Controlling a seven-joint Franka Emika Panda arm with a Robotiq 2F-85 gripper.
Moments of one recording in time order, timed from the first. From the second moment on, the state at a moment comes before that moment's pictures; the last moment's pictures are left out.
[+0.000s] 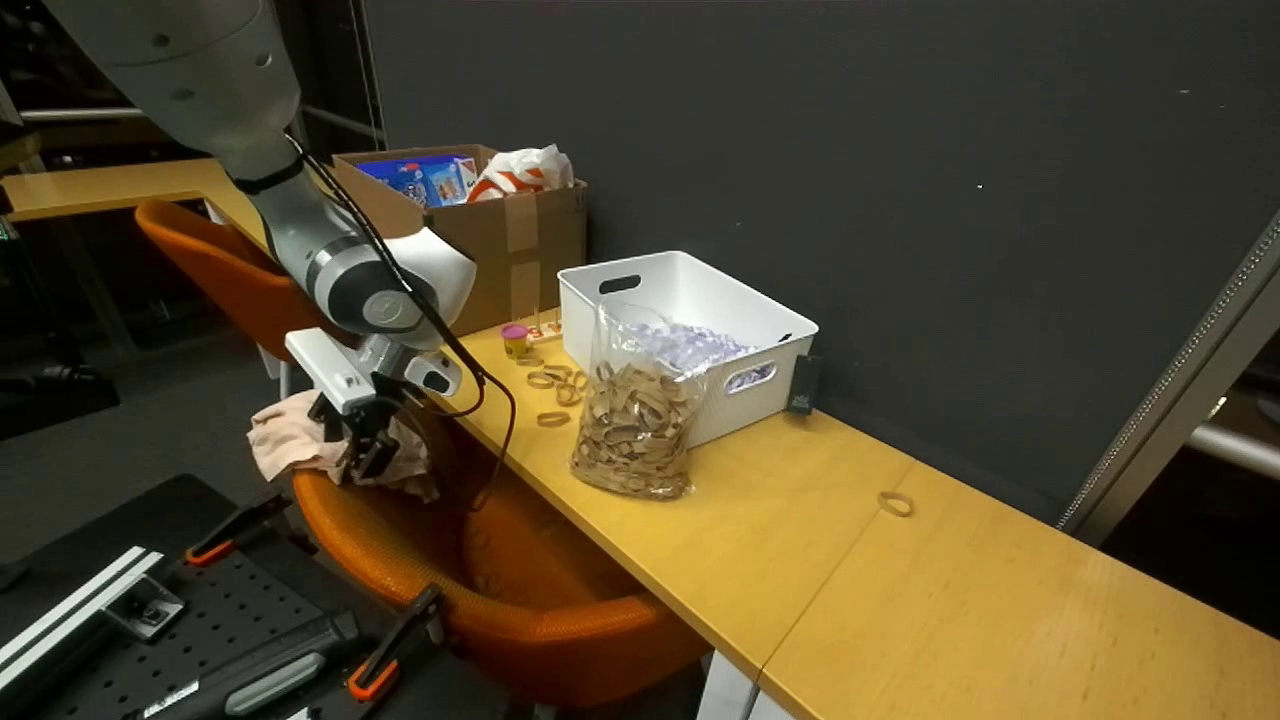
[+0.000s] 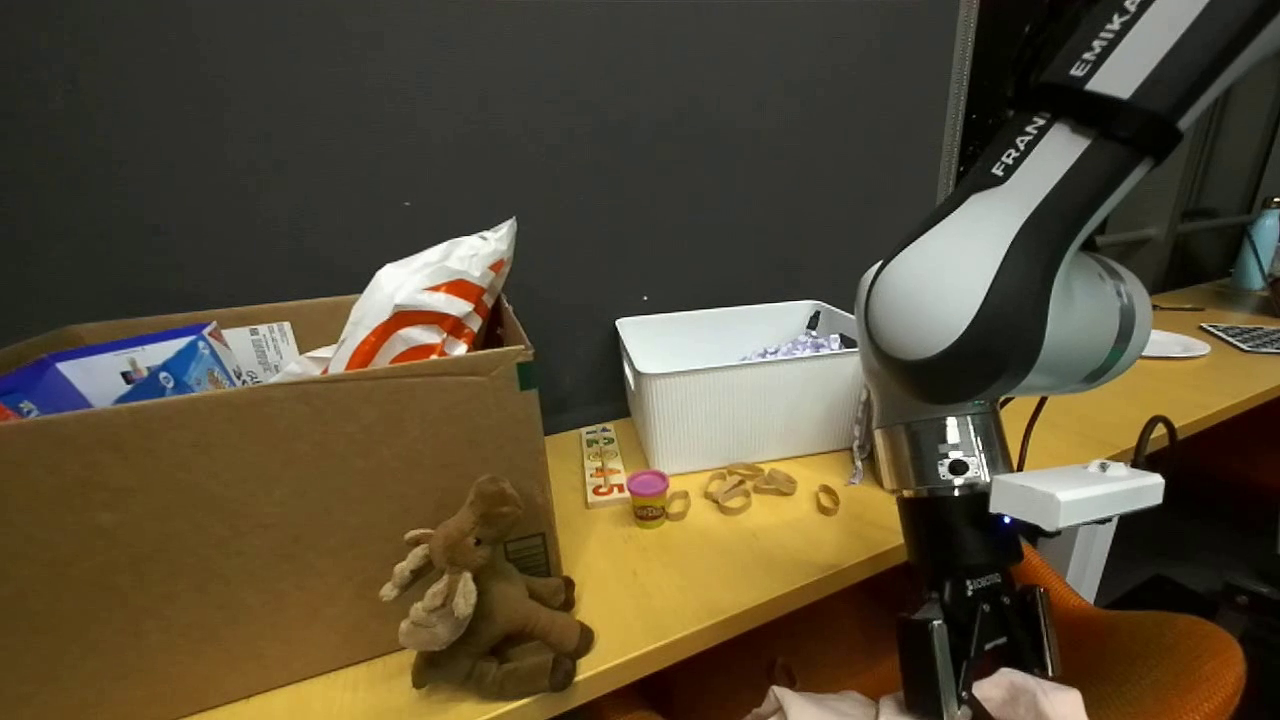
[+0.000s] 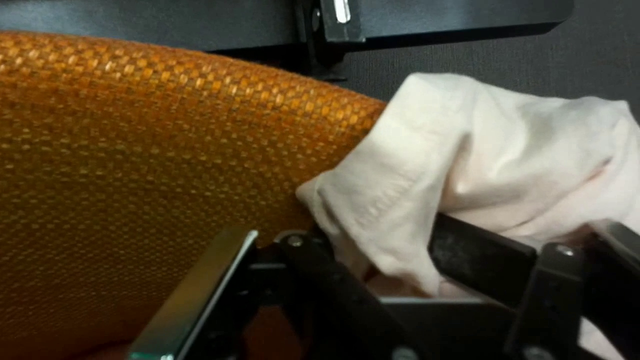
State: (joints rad) arm 0.07 0.59 0.10 -2.10 0.36 2.22 -0.02
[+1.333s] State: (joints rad) arm 0.12 0.27 0.11 -1.83 0.19 2.20 0.04
